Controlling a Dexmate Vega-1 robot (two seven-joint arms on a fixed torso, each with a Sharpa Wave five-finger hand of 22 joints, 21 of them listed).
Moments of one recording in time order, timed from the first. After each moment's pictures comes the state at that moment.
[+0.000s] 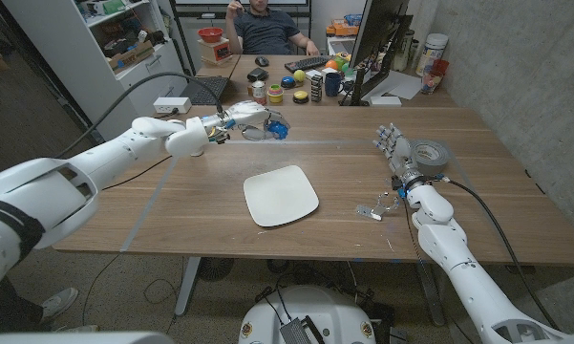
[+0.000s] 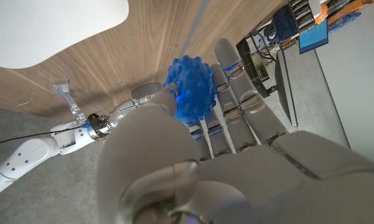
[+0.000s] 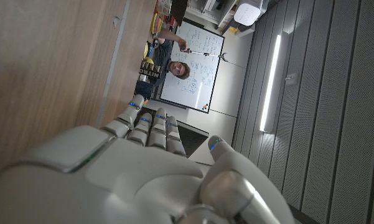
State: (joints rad) left arm 0.15 0.72 0.96 -0.97 0.84 -0.85 0.45; left_hand 1.01 0.11 0.49 -0.04 0.22 0.57 -0.06 0.40 0.25 0.51 -0.05 0.56 0.30 0.78 -0.03 0.36 0.43 0.81 -0.09 0.70 0.18; right arm -0.99 -0.25 -0.08 -1.35 0.39 0.30 0.14; right_hand 0.03 0.08 0.41 0.17 0.20 0.13 0.09 0.18 0.17 0.17 0.08 0.20 0.18 0.05 0.01 0.19 0.18 0.07 -0.04 0.46 0.17
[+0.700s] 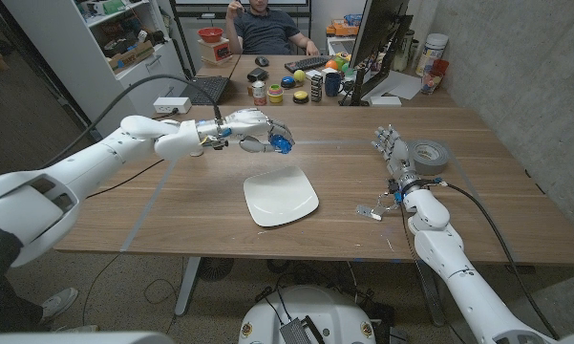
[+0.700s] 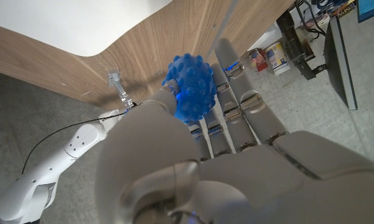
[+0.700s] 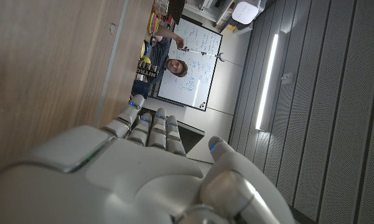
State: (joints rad) left arm 0.24 0.80 0.84 -1.14 0.92 -0.98 0.44; left_hand 1.02 0.09 0.49 -0.06 0.22 0.61 -0.07 0.41 0.26 0.51 -0.05 0.56 0.30 0.79 -0.02 0.34 0.43 0.81 -0.09 0.71 0.18; right arm -1.03 -0.25 -0.10 -1.40 0.37 0.33 0.09; right_hand 0.03 0.08 0.41 0.17 0.20 0.14 0.10 0.18 0.17 0.17 0.08 0.20 0.18 0.05 0.01 0.19 0.18 0.08 -0.04 0.45 0.17
